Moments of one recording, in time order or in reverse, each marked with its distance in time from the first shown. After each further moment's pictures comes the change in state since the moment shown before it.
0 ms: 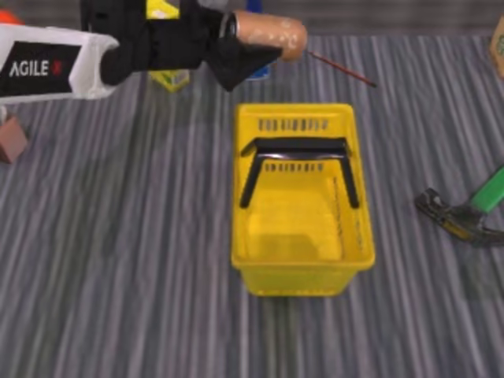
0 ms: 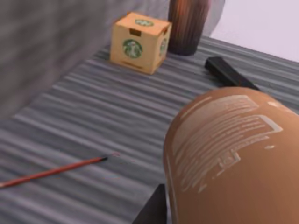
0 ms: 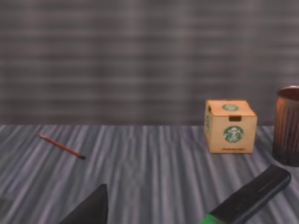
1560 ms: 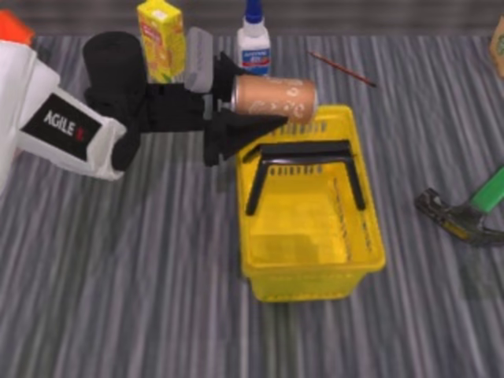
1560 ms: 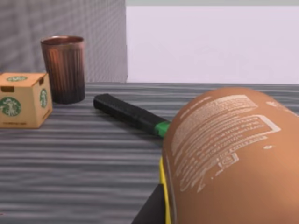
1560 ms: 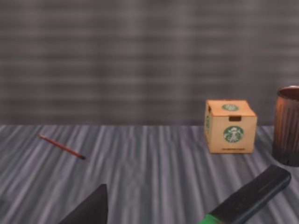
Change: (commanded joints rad) left arm -0.002 0.119 -0.254 0.736 0.304 -0.143; right arm 0.000 0.000 0.000 0.000 0.000 0.000
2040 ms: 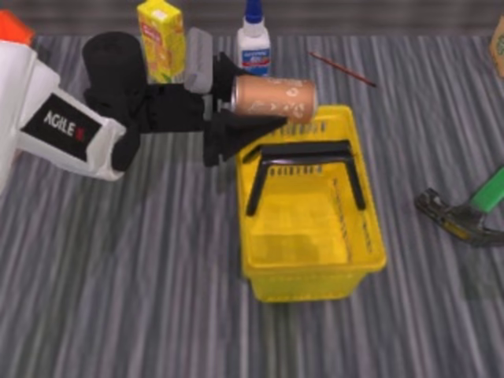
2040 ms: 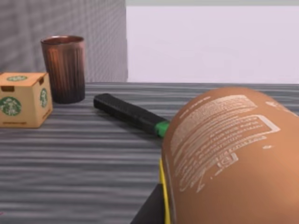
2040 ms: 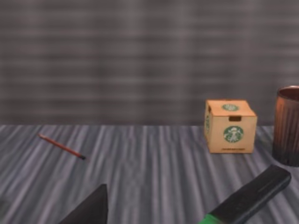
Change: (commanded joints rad) left arm 0.000 0.000 0.000 0.000 0.000 0.000; right arm 0.000 0.000 0.000 0.000 0.000 0.000
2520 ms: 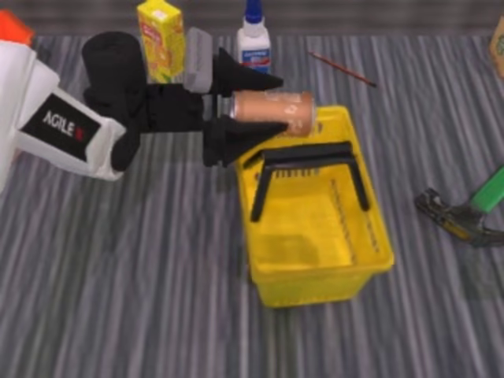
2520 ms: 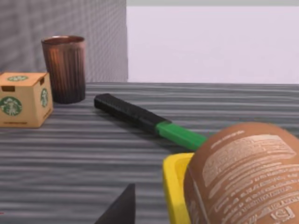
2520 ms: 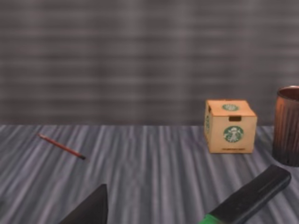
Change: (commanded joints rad) left arm 0.000 0.000 0.000 0.000 0.000 0.000; right arm 0.000 0.000 0.000 0.000 0.000 0.000
